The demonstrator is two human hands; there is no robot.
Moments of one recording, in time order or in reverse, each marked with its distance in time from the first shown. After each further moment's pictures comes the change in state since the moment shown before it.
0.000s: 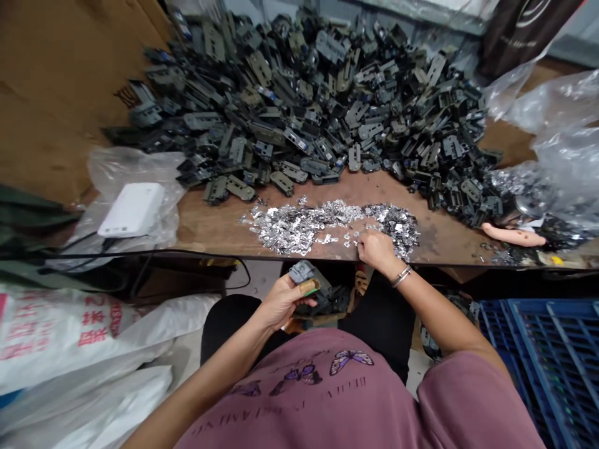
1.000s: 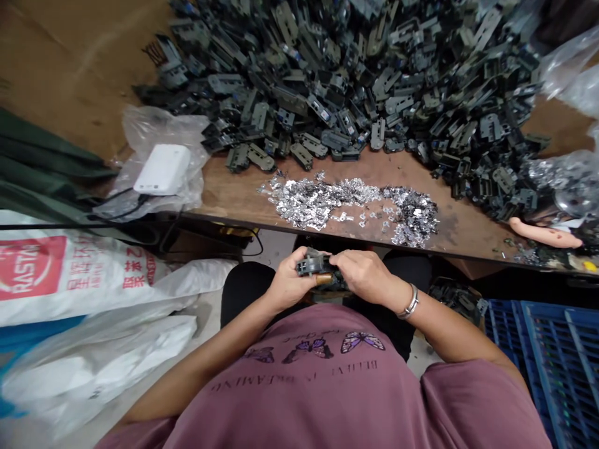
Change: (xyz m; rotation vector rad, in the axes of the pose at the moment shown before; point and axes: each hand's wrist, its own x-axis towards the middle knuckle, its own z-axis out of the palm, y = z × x) left_hand -0.025 -0.008 0.000 0.481 0.106 0.362; right_hand -0.072 -0.056 -0.005 0.614 0.358 -0.735
